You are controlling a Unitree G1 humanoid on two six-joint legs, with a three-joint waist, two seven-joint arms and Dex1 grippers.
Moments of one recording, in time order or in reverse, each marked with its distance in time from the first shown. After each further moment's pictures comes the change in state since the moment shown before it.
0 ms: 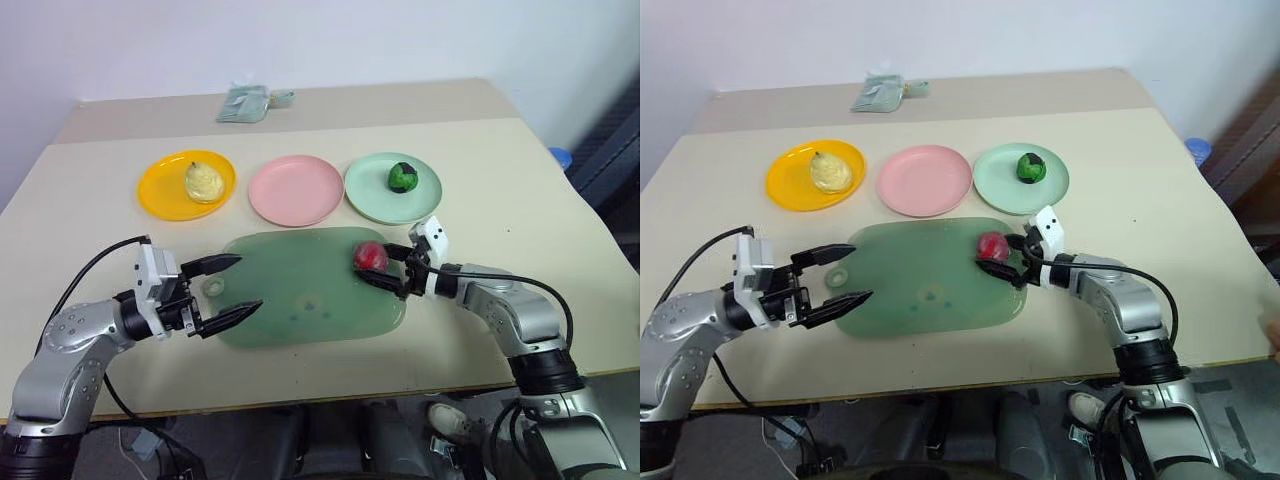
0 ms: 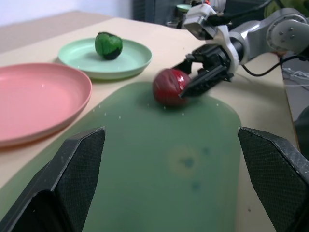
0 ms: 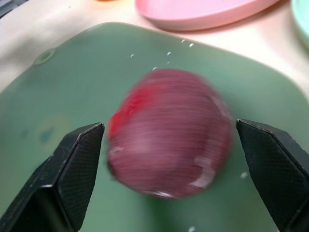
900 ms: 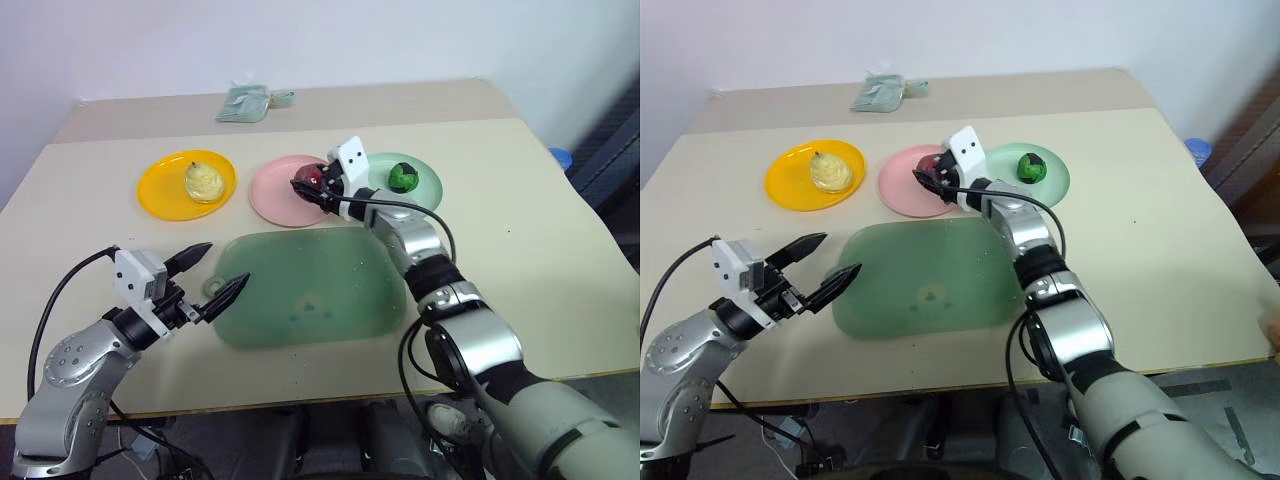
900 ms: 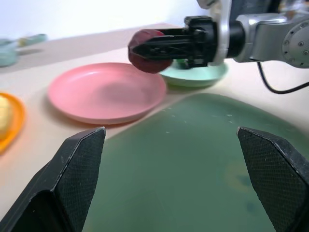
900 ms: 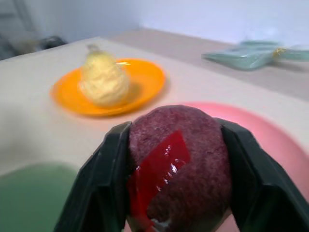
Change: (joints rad) left arm 0.103 -0.145 0.060 -0.168 0.053 0.029 0.415; right arm -0.681 0.428 0.013 0.954 -0.272 -0.628 -0.271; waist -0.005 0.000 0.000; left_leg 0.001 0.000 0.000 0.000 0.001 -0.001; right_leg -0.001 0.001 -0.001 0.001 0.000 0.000
